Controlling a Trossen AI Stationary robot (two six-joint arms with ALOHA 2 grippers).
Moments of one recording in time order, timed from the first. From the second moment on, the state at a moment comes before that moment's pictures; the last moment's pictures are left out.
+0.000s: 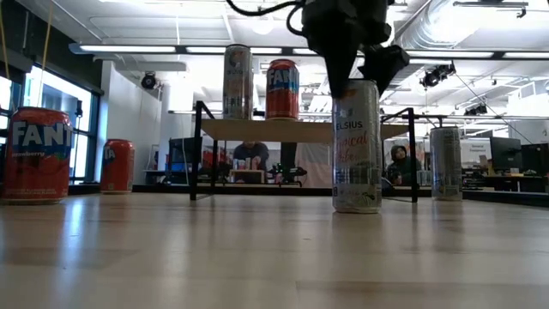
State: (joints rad) left arm -0.08 0.89 0.93 -0.22 0.17 -0.02; right arm 0.07 1.81 1.62 -1.22 0.05 0.89
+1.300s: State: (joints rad) left arm -0.08 0.89 0.93 -0.22 0.17 -0.02; right arm 0.07 1.87 1.61 -1.22 0.05 0.94
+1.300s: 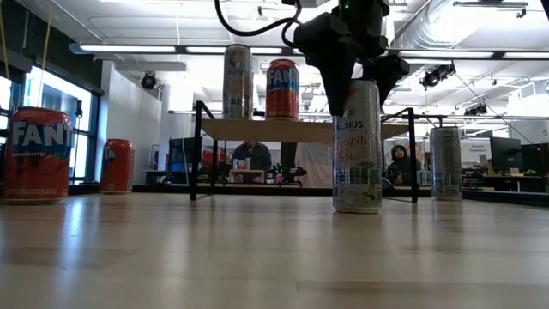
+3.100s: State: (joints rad) left arm -0.08 0.89 0.93 -0.22 0.17 -0.02; right arm 0.06 1.81 2.30 -1.57 0.07 0.16
